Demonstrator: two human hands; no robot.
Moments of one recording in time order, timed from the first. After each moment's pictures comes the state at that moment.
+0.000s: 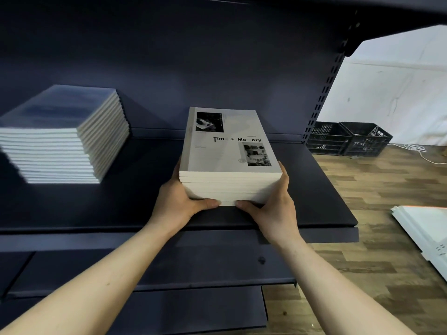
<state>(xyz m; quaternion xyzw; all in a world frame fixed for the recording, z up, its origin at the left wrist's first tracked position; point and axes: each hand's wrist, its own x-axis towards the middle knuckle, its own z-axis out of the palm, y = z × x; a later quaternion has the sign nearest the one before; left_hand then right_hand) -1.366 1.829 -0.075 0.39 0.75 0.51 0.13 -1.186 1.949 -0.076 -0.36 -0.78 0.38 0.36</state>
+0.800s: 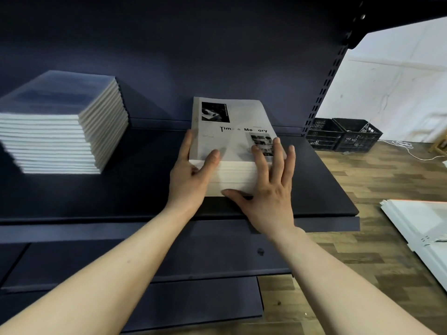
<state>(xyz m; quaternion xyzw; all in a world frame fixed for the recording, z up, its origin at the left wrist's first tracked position) -1.348 1.841 -0.053 0.35 0.63 0.67 0.15 -1.213 1.937 -0.087 -0.33 -0.86 0.01 0.38</state>
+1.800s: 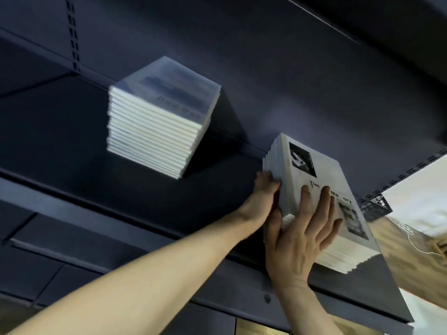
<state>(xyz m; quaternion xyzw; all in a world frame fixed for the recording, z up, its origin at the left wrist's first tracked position) -1.420 1.852 -0.058 0.29 0.47 0.70 0.45 -1.317 1.877 -0.074 -0.35 -0.81 -0.10 0.46</state>
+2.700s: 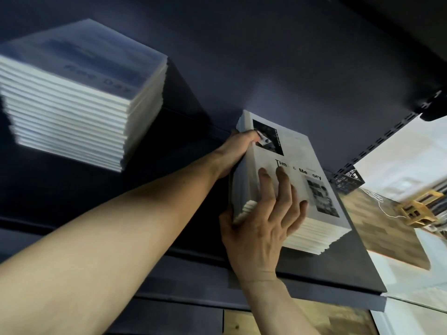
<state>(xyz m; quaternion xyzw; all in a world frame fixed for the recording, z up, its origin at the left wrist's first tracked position) -1.474 1.959 -0.041 0.23 0.55 0.66 0.46 -1.316 1.881 -0.077 -0.35 -0.83 -0.12 0.42</state>
